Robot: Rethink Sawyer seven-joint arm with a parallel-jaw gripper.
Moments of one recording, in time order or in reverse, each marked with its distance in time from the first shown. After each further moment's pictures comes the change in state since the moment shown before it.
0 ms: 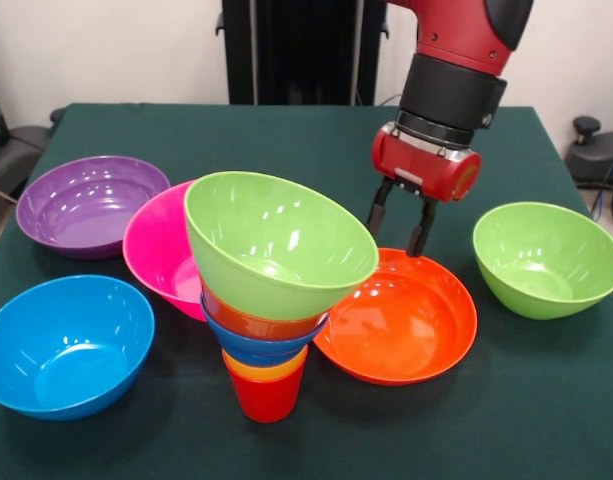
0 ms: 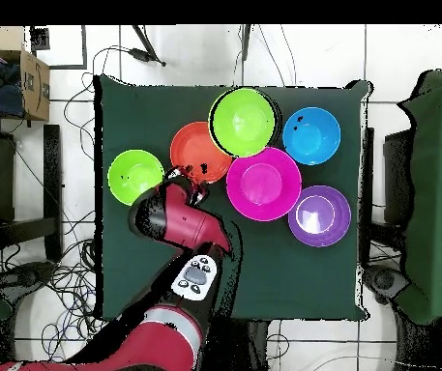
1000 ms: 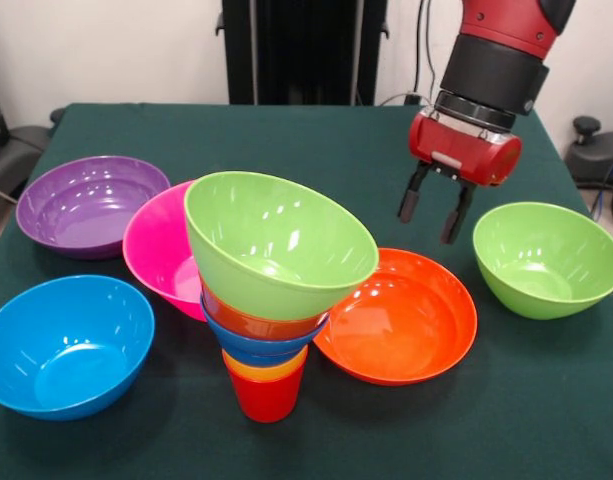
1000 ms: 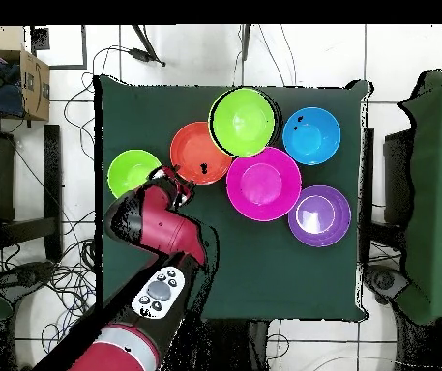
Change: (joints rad) arm 0.134 0.014 -0.082 0.000 0.140 0.017 0.000
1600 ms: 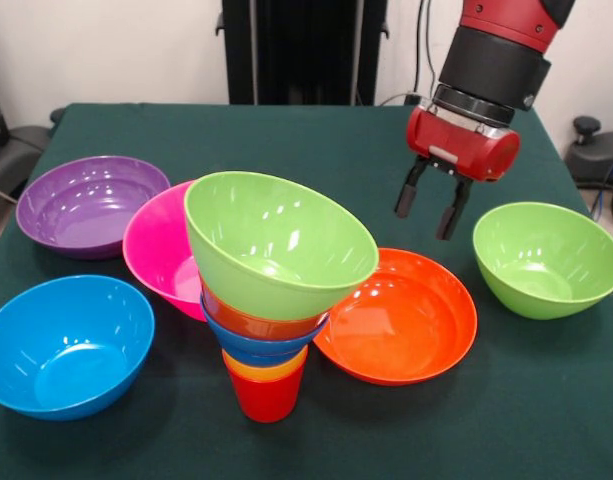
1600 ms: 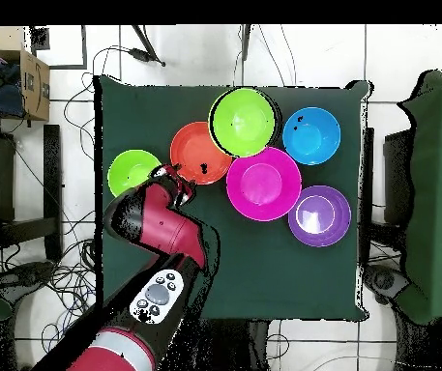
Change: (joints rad) arm 0.011 0.007 -0.026 -0.006 0.054 0.024 0.000
